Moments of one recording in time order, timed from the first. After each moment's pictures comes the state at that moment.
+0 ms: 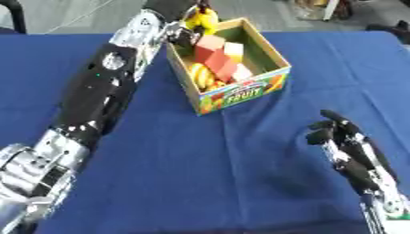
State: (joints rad) left arm -1.06 0.23 -0.21 -0.95 -1.32 -0.15 -0.07; right arm -0.23 -0.05 0.07 -1.50 0.02 -0.26 0.29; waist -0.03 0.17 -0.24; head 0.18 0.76
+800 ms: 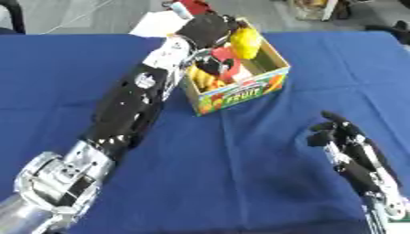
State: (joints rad) left arm -1.04 0.19 -0.20 -0.95 -1.30 -0.16 -0.08; right arm -0.23 -0.05 0.07 -1.50 0.02 -0.26 0.29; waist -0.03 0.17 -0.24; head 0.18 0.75
